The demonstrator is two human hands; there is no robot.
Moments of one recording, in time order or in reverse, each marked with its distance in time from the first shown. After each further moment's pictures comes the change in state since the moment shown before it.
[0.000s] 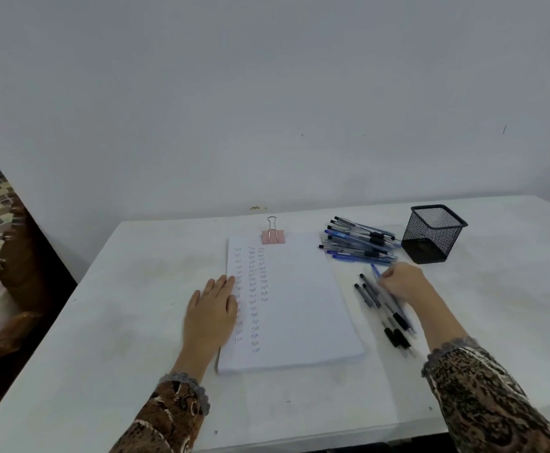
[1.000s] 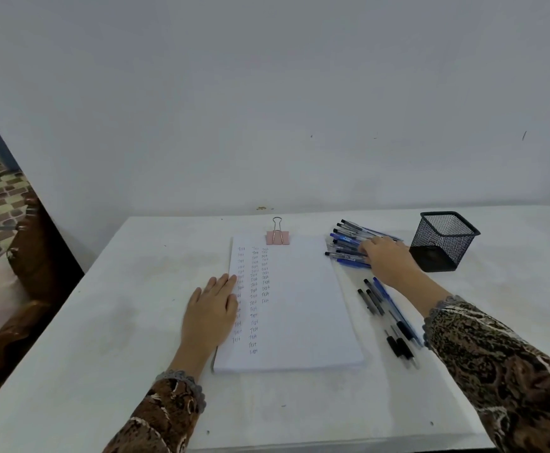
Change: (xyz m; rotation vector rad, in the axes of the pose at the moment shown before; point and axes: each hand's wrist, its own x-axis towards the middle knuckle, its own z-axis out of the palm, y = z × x) left_hand 0.003 0.000 0.004 -0.008 0.032 -0.018; right_hand 0.053 -0.019 0.003 -0.557 0.258 -0.521
